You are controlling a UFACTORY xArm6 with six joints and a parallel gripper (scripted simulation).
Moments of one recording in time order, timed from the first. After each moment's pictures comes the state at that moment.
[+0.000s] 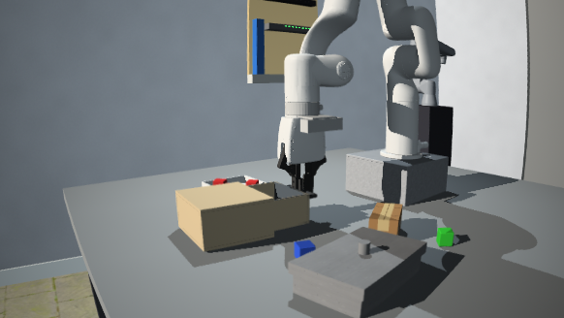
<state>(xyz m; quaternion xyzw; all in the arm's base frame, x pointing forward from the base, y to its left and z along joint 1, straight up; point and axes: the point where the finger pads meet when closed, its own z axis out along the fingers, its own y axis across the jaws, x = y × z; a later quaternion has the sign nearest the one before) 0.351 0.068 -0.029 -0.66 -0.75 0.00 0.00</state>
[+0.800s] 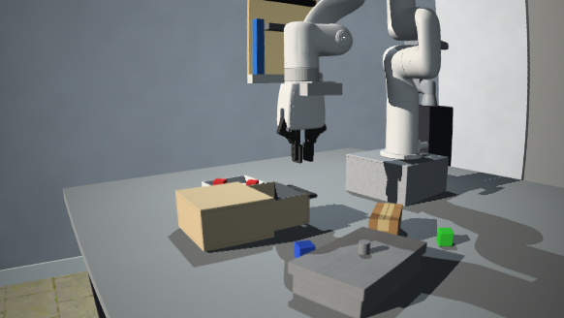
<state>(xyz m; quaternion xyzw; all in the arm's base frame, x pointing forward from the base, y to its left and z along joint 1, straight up) 0.352 0.068 0.043 -0.66 -0.75 0.00 0.00</state>
